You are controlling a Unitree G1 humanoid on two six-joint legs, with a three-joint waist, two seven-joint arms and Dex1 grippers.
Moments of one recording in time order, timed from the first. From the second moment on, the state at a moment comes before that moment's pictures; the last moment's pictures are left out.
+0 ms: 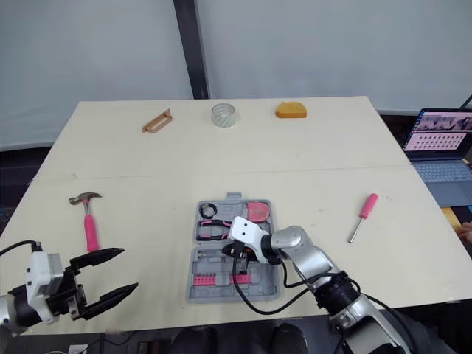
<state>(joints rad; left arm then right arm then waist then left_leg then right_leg) 0.51 0.67 0.50 -0.39 -0.55 0.13 -1.06 -0.42 -0.36 0.52 0.10 0.06 0.37 0.94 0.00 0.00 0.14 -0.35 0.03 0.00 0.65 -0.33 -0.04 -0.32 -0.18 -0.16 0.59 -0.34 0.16</state>
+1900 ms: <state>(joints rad) 0.44 0.65 0.45 -0.42 -0.57 0.16 -1.03 -0.32 -0.65 0.18 -0.41 0.32 0.66 1.00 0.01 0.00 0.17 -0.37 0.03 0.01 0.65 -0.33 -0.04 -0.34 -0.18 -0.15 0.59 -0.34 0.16</state>
